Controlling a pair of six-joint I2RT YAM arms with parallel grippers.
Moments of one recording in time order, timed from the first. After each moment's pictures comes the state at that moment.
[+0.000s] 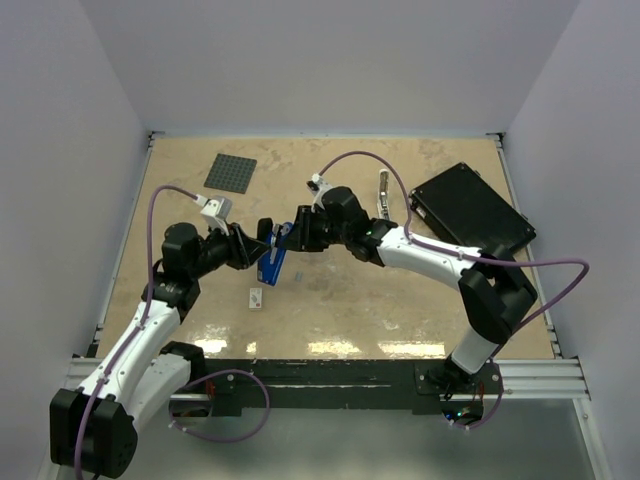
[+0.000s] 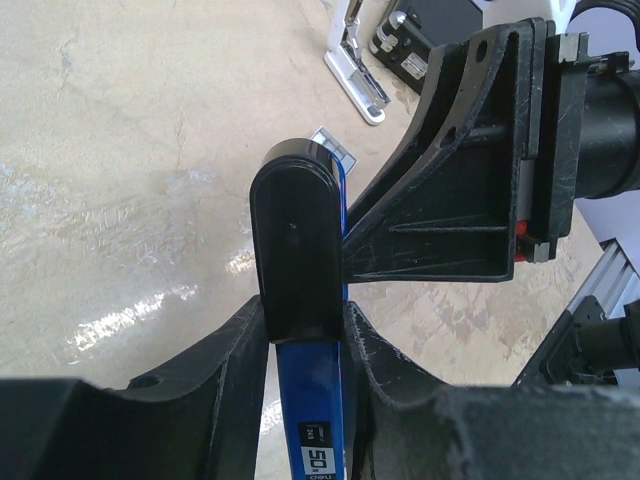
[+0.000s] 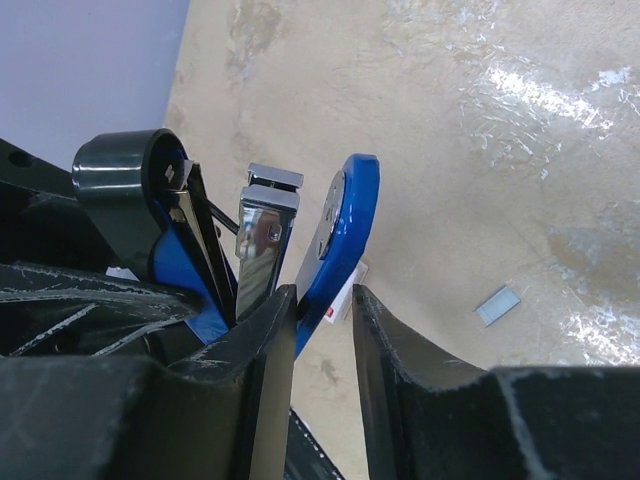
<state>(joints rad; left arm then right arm) -0.20 0.84 0.50 0.05 0.54 -0.39 0.81 1.68 1.14 0.01 -0.27 0.75</state>
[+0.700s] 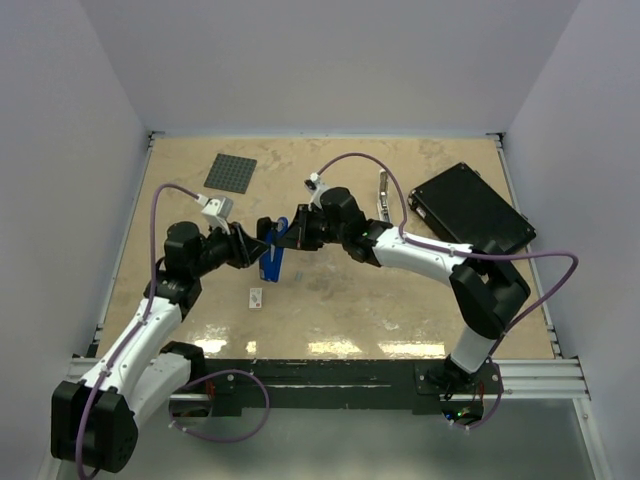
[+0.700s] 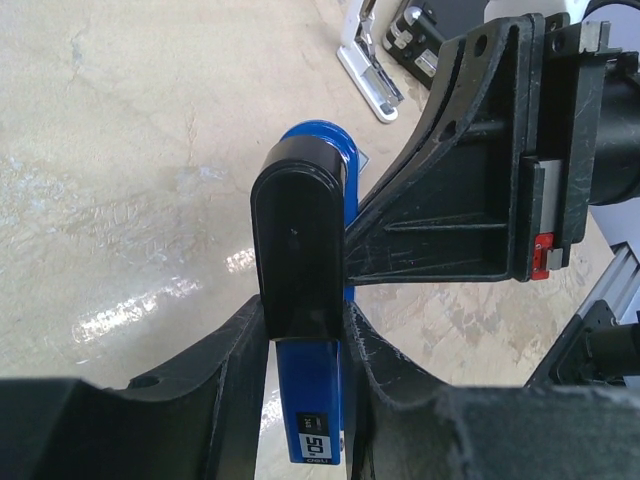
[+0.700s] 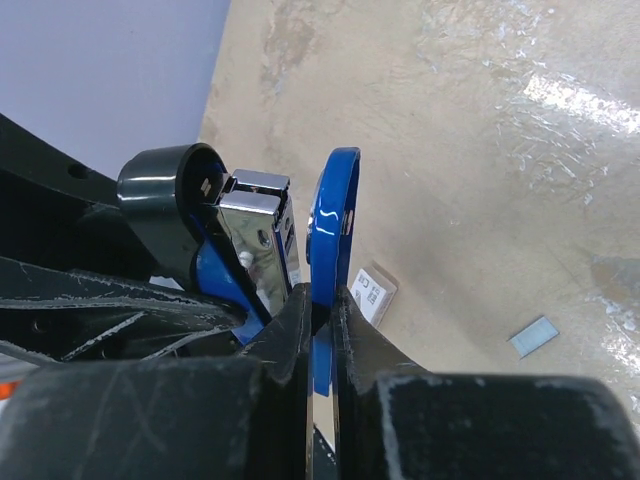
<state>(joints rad) -0.20 0.87 0.49 0.07 0.52 -0.39 0.81 1.72 1.14 0.13 -0.30 0.83</state>
